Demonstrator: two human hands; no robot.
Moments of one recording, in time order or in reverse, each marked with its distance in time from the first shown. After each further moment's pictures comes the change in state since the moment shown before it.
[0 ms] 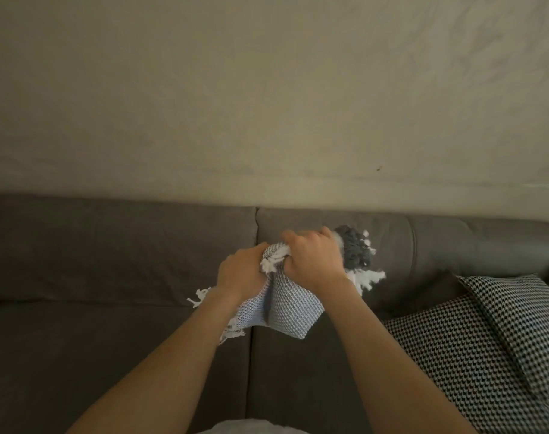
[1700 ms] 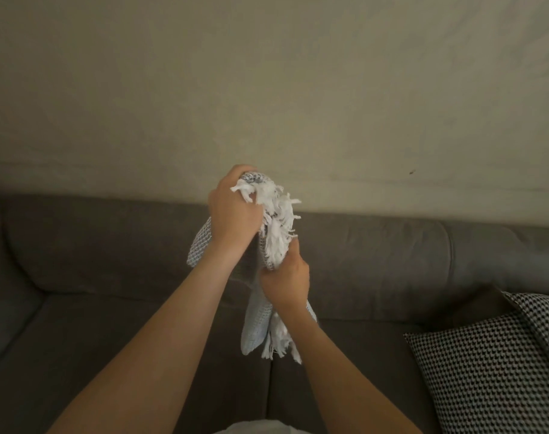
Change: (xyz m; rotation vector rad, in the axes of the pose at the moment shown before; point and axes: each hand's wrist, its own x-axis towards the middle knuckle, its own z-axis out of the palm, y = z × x) left_hand 0.029 0.028 -0.119 -0.462 0.744 -0.036; right_hand 0.012 -0.088 0.056 0.974 0.040 0.578
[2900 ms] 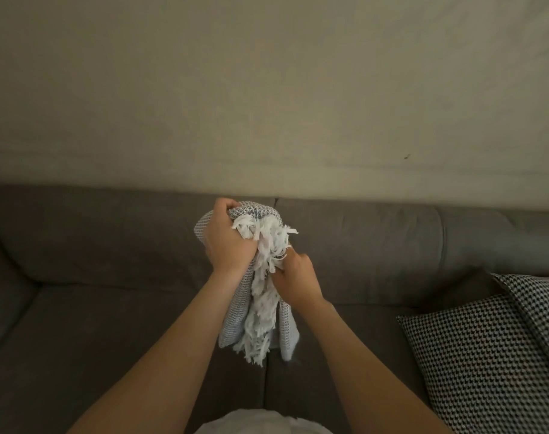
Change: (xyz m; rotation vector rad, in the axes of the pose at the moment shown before) left_hand -0.063 -0.043 0.013 0.123 -0.006 -0.306; right_hand 0.009 0.054 -0.016 -0.254 -0.114 -0.446
